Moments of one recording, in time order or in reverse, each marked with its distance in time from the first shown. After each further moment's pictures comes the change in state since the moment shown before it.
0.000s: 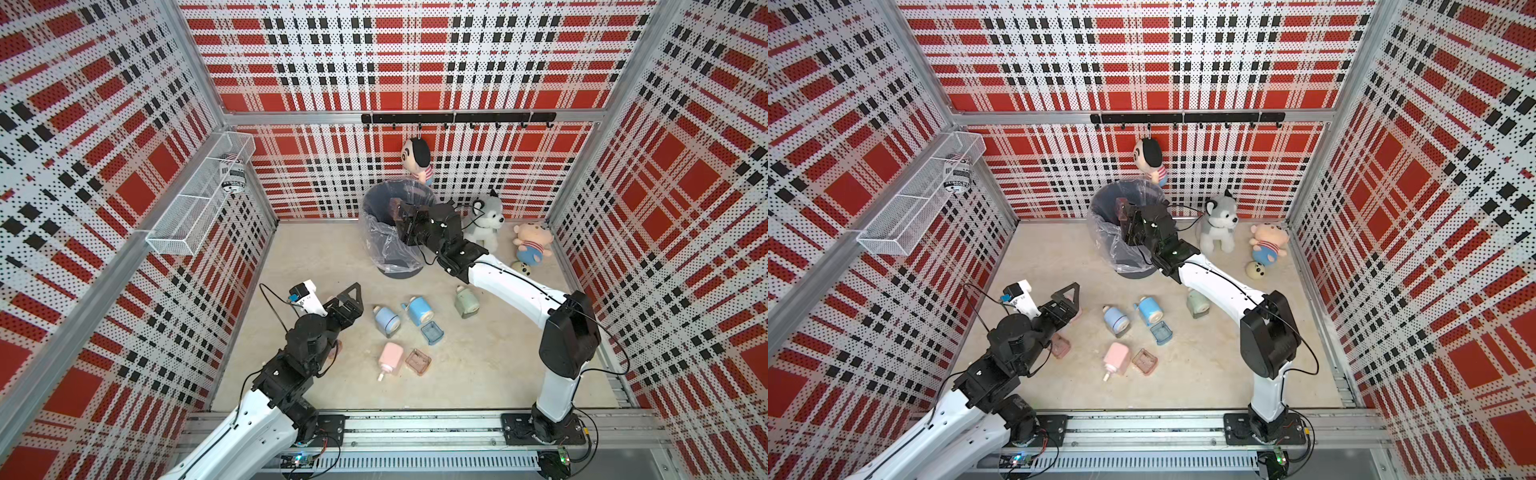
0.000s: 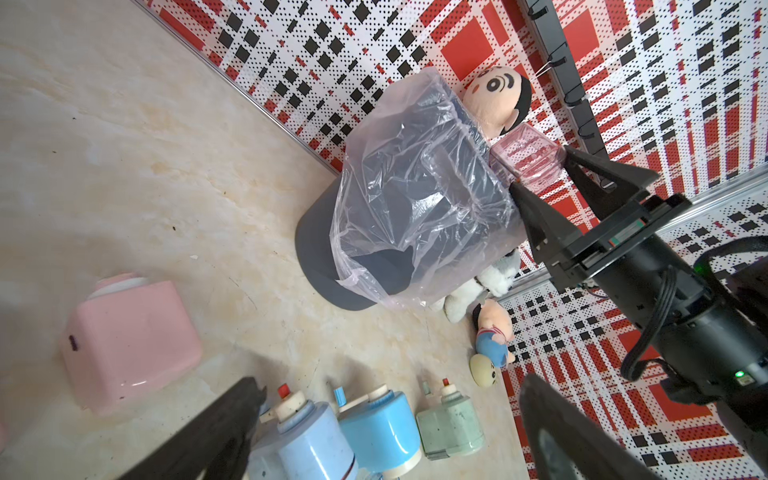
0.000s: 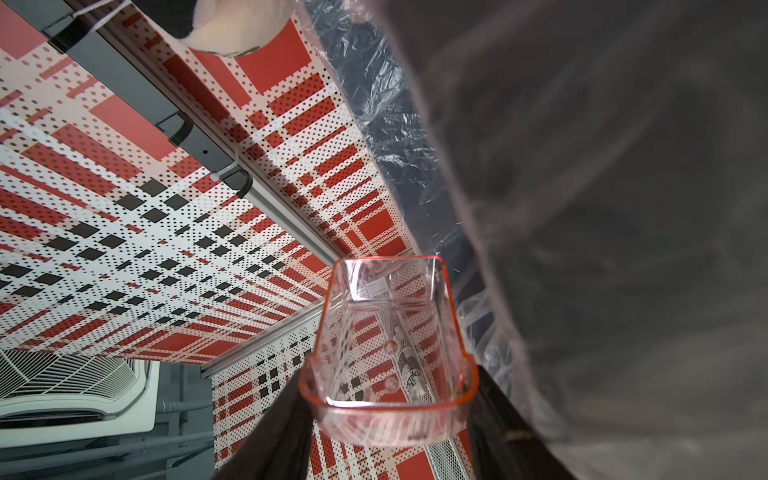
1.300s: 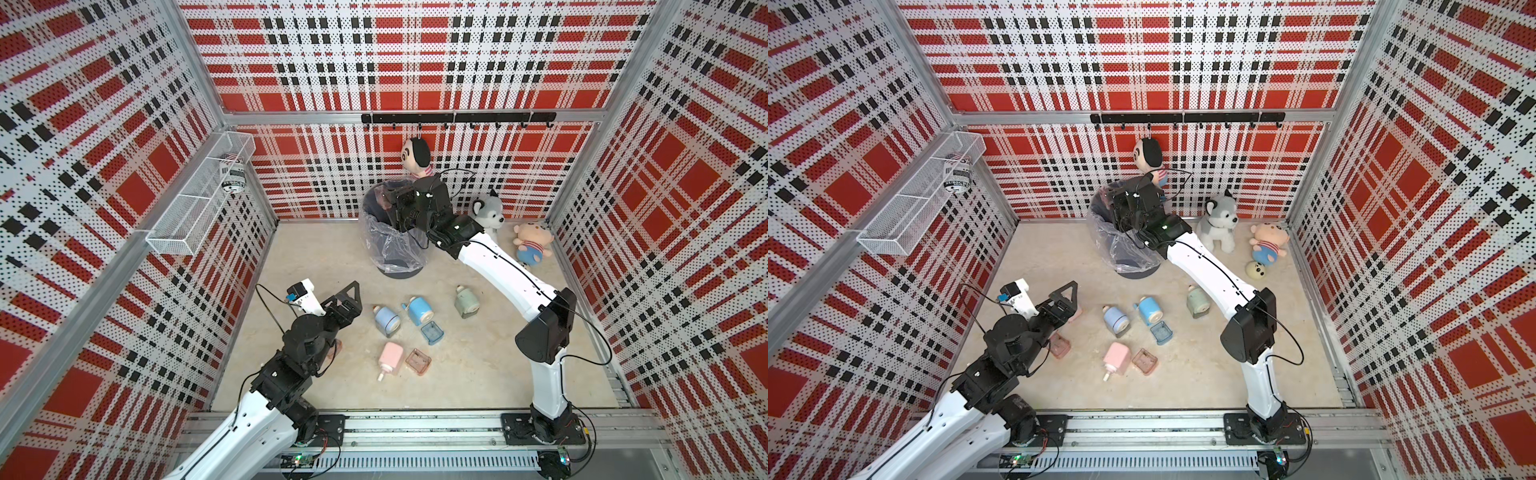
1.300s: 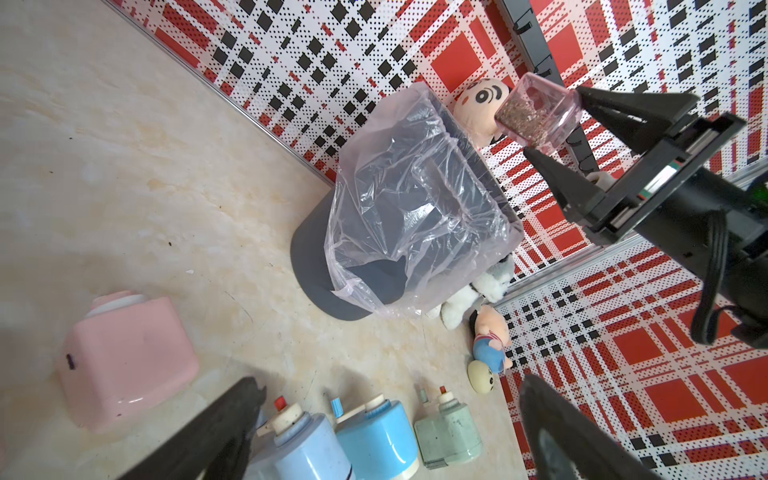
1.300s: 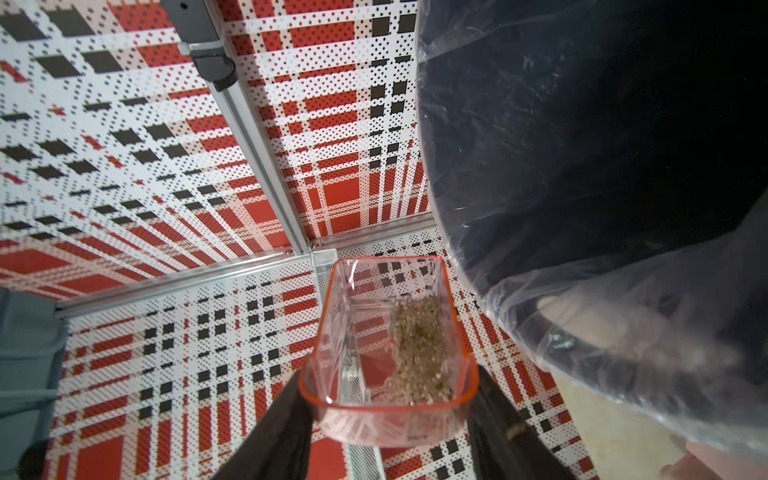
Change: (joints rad) left arm 0.013 -0.021 0.000 0.015 0.004 0.027; right arm 0.032 0.180 0.513 -0.454 -0.031 -0.304
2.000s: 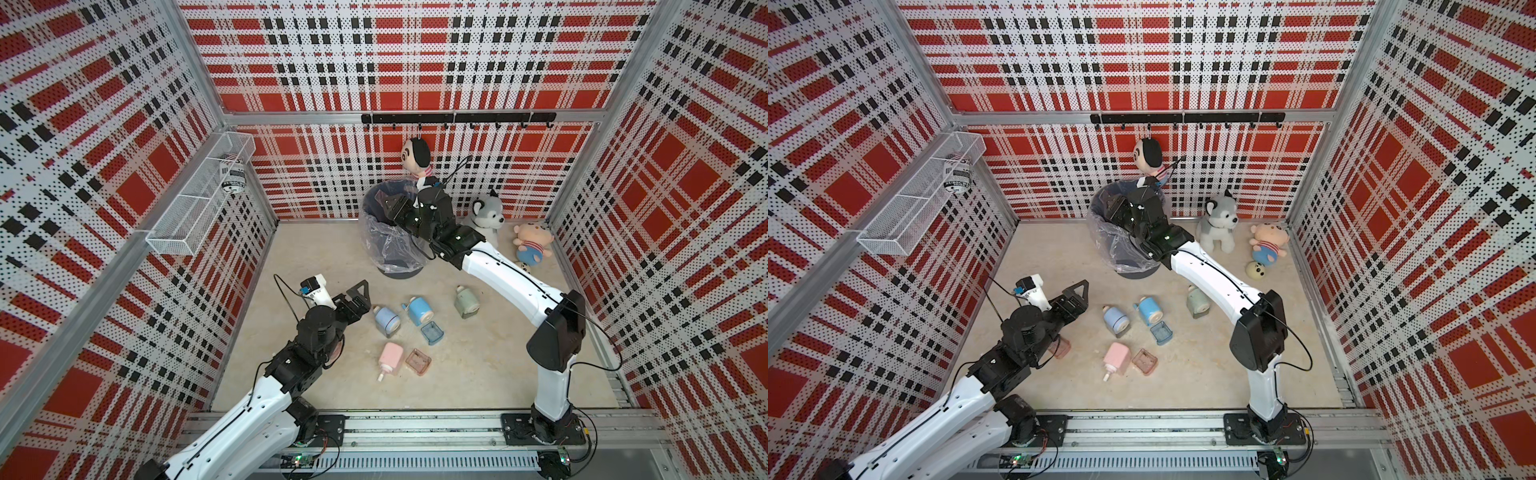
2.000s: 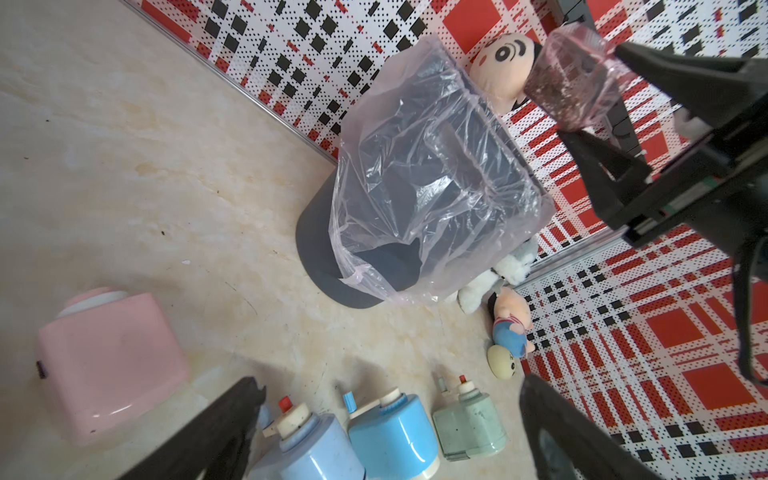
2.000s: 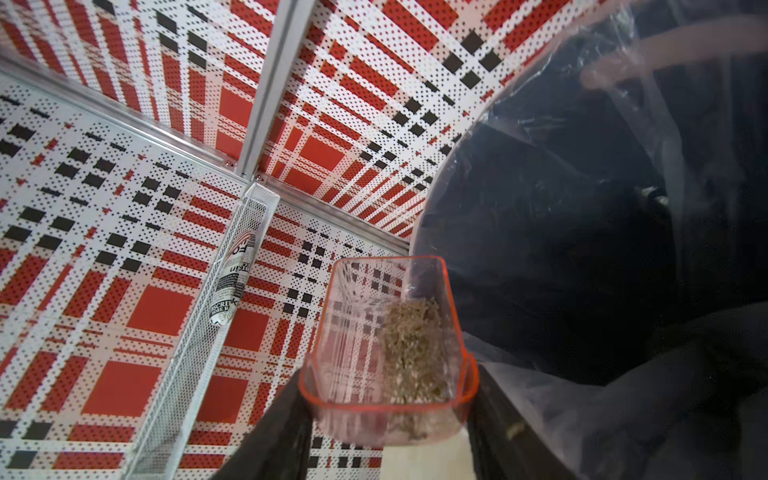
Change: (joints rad) left arm 0.002 0.129 0.000 0.084 0.026 0.030; right arm 0.013 -0.064 -0.146 0.118 0.004 -0.682
